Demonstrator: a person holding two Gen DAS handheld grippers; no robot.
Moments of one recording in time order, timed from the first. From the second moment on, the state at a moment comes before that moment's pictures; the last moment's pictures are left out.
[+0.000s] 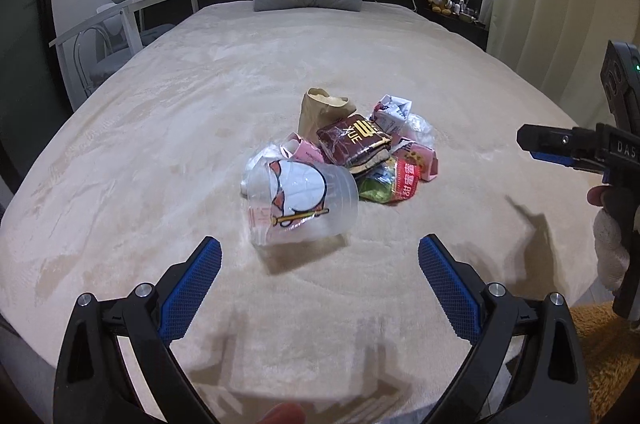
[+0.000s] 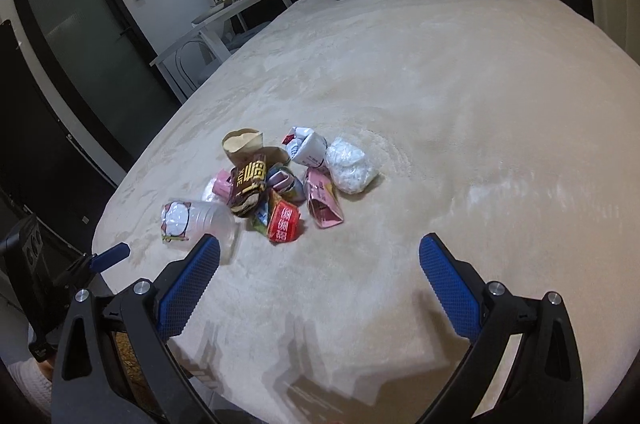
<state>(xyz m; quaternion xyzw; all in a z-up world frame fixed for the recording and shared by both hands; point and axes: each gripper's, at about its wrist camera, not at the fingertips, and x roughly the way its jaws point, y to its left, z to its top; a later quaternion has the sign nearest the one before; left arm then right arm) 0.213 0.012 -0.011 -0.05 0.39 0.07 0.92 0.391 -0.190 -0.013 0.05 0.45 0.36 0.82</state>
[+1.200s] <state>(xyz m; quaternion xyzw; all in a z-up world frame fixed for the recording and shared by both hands) 0.240 0.033 -0.003 -0.07 0.39 0.10 0.91 0.413 -0.183 -0.007 0.03 0.46 0.36 0.81</state>
